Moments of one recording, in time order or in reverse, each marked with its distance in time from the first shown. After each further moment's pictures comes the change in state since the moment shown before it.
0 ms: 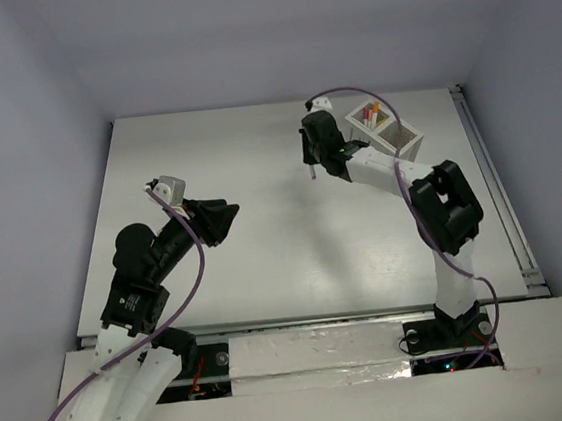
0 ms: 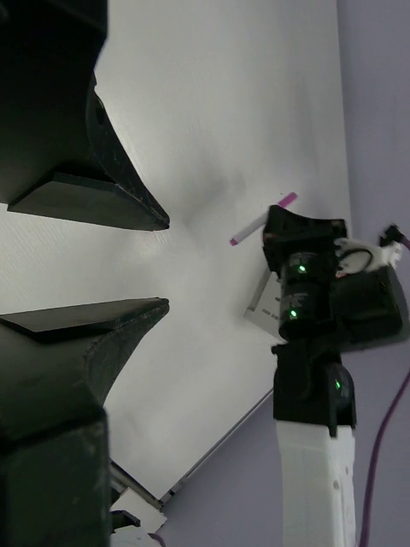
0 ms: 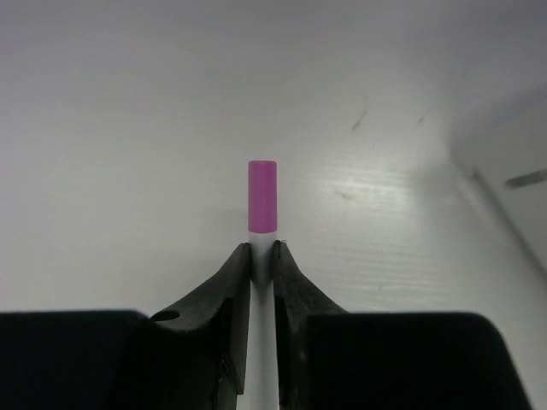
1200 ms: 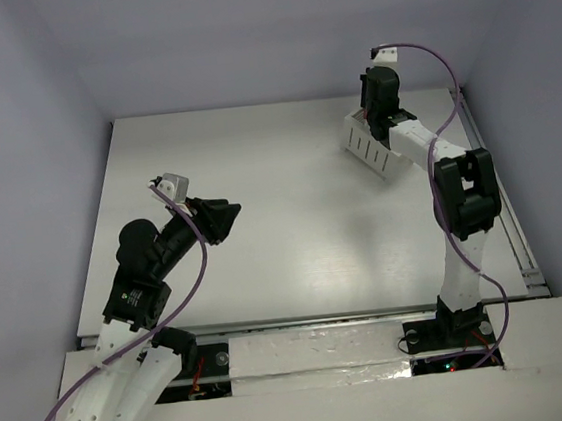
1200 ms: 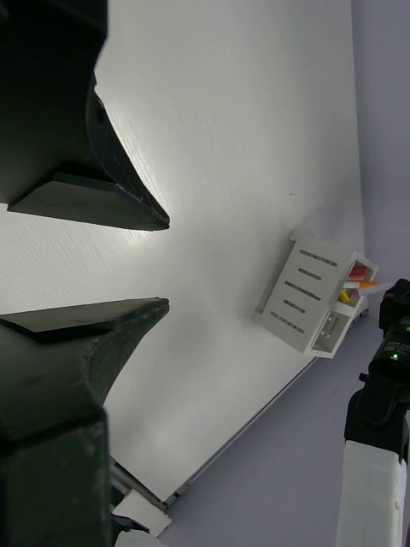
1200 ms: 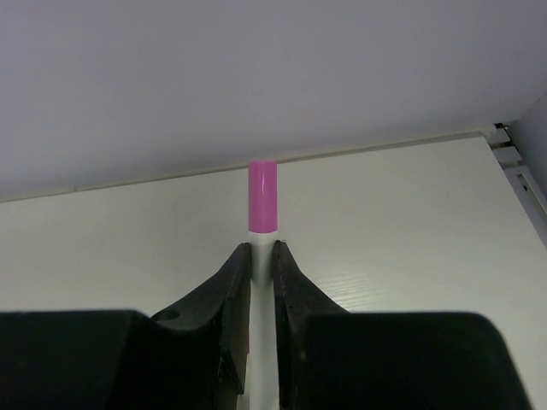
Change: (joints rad) left arm 0.002 0.026 0.000 0.000 0.005 0.000; right arm -0.327 -0.014 0.093 0.336 0.135 -0.282
